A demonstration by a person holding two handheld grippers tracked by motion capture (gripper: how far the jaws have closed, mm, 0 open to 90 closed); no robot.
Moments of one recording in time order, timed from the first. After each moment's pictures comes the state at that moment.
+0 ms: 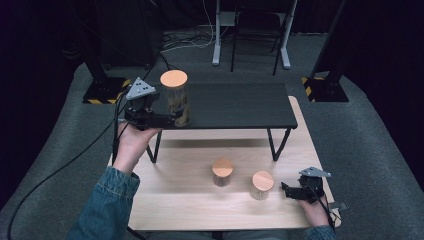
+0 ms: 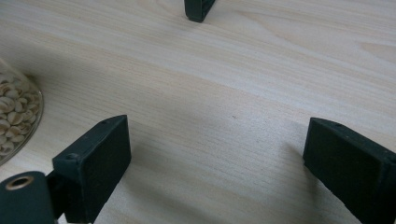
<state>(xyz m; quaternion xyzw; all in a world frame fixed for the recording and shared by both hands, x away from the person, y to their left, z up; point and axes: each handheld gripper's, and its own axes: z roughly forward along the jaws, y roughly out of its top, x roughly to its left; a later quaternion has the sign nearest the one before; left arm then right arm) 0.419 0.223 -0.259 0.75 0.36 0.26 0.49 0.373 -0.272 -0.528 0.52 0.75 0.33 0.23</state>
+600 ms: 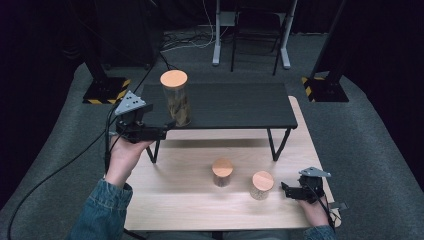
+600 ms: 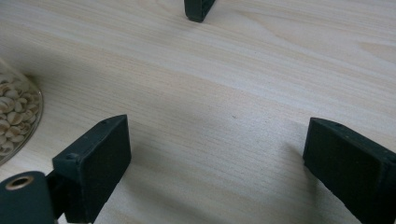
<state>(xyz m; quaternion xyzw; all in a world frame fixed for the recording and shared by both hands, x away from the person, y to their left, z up) 0.398 0.243 -0.279 0.74 0.37 0.25 0.50 0.373 -0.272 -0.528 0.52 0.75 0.33 0.23</state>
